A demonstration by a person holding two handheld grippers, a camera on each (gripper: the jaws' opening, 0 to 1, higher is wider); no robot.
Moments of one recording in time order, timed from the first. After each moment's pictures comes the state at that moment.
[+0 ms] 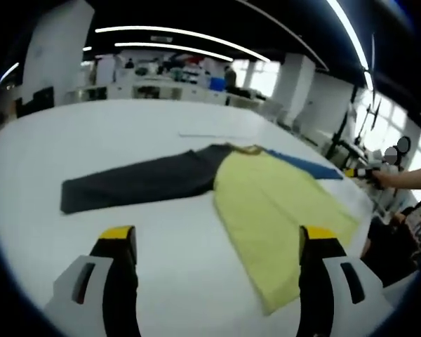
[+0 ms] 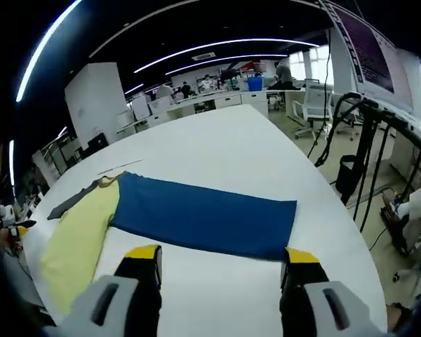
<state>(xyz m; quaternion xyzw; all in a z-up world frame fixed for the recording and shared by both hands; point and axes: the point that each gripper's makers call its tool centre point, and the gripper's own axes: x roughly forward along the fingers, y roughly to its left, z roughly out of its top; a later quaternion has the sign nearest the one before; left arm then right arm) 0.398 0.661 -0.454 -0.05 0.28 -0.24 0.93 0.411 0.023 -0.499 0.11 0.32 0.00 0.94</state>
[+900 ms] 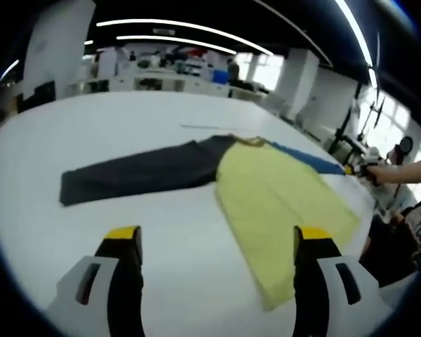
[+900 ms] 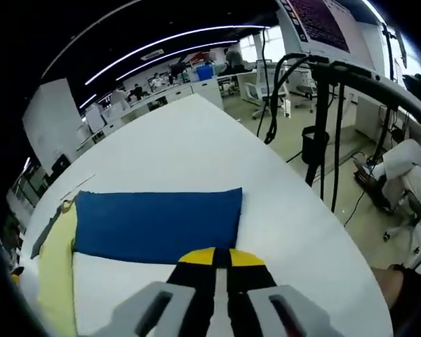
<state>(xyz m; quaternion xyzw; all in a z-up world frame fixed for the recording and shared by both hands) 0.394 0.658 -0.463 -0.05 0.30 -0.24 0.92 0.403 -0.001 -0.507 0.16 0.35 -0.10 0.92</state>
